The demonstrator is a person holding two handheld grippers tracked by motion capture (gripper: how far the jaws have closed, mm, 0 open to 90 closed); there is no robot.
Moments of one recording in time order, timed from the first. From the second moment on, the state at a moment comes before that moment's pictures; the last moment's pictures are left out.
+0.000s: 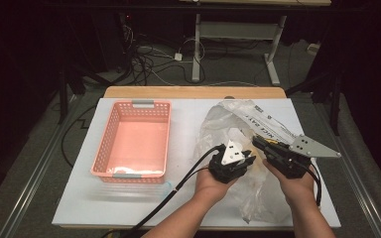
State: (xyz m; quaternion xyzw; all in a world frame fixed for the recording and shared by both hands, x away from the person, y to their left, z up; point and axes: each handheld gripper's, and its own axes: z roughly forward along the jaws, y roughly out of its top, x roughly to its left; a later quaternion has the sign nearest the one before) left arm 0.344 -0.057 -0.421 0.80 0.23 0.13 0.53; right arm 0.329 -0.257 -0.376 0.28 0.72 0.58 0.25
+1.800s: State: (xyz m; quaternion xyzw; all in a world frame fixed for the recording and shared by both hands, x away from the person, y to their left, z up) left arm 0.347 0.035 -0.481 0.82 0.39 0.10 0.40; right arm 0.329 -0.257 -0.378 0.28 0.72 0.58 0.25
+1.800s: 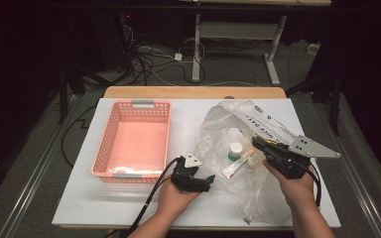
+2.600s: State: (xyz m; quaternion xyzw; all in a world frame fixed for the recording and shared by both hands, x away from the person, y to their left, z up) left arm 0.367 0.012 -0.481 0.86 0.32 0.12 0.39; right arm 0.329 -0.256 -0.380 0.29 0.72 0.58 0.25
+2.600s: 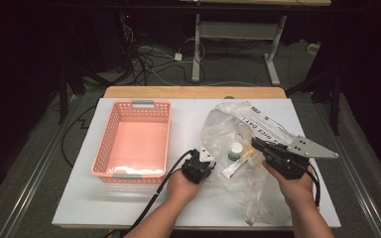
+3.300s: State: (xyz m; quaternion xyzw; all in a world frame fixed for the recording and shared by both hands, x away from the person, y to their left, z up) left arm 0.345 0.030 -0.443 0.80 0.31 0.15 0.49; right arm 0.329 -0.260 -0.381 0.29 0.72 0.57 0.26
